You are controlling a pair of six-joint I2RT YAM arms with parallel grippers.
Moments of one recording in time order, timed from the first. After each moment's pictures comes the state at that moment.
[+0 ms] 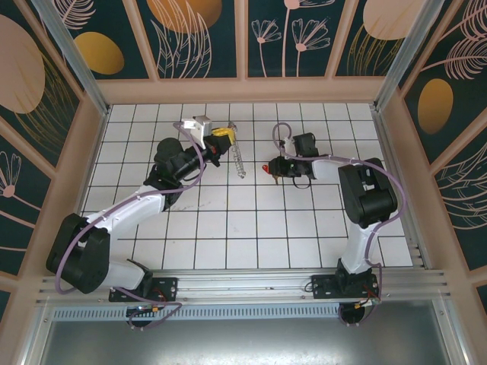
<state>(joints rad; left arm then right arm) -0.51 1.39 0.82 0.67 0.38 -0.34 0.33 1.90 1.05 -0.06 -0.45 0.31</state>
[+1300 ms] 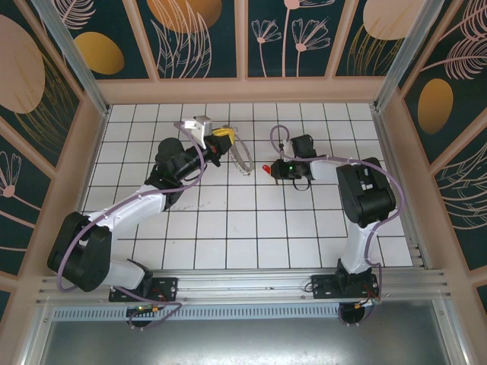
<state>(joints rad) -0.51 1.41 0.82 0.68 0.39 -0.35 0.34 1.91 1.05 -0.09 -0.39 0.28</state>
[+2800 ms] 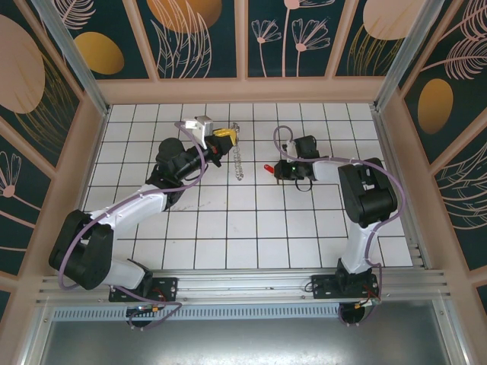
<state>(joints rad) -0.51 1.42 0.82 0.70 0.41 -0.38 0.31 1.90 1.03 -0.07 -0.40 0.29</state>
